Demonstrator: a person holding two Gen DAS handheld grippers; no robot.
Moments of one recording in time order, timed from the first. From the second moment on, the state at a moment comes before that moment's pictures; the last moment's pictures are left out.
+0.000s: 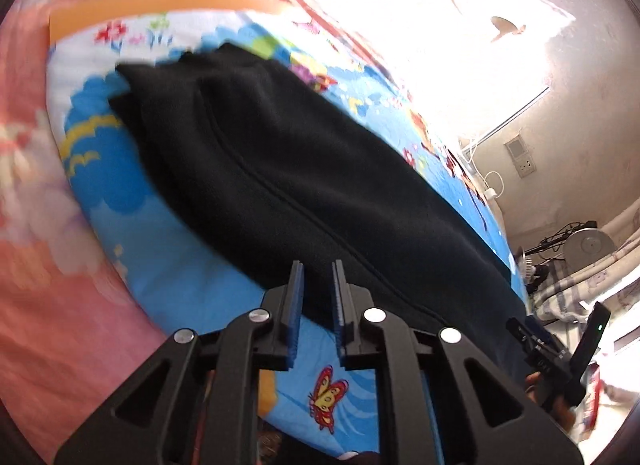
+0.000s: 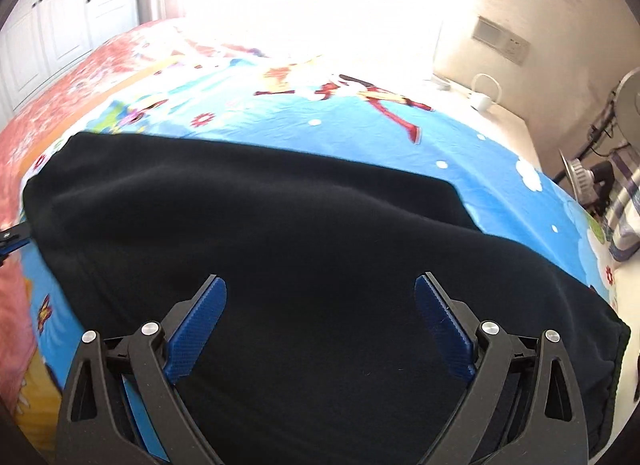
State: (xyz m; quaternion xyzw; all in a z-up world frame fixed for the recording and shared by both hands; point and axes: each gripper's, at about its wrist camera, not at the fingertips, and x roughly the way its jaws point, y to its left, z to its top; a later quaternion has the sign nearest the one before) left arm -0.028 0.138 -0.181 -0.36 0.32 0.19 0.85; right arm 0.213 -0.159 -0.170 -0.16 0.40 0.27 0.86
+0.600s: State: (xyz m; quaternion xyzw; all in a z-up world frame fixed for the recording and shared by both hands) left arm 0.182 0.152 -0.209 -0.07 0.43 0.12 0.89; right arm 0.312 -0.166 -0.175 -0.15 0.43 0.25 0.85
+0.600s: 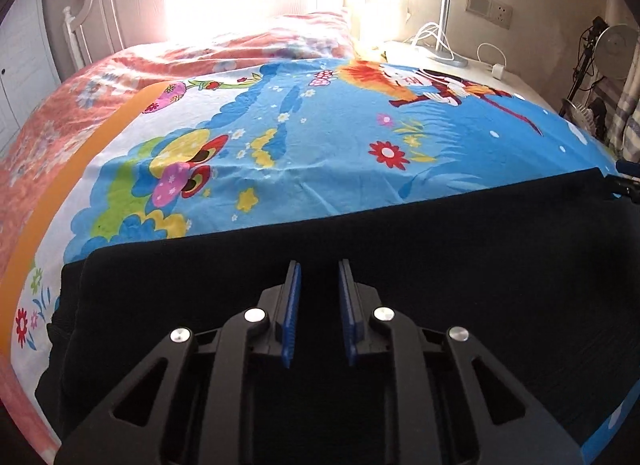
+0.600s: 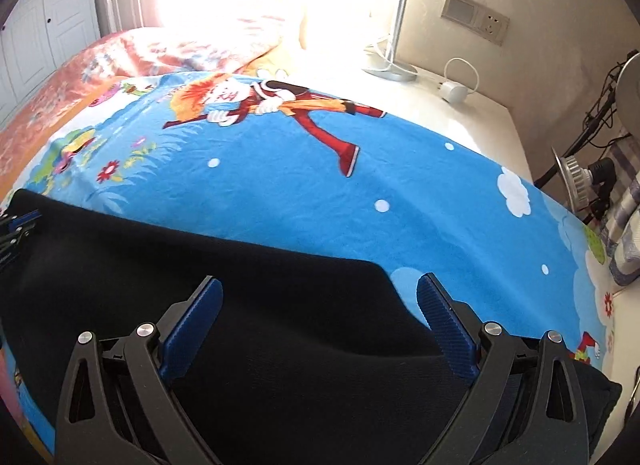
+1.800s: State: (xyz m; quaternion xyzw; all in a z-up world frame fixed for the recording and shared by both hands) left arm -0.087 0.320 -0.193 -0.42 0.26 0.24 0.83; right arm 0.177 -0.056 -0.216 -0.20 0.44 0.35 0.80
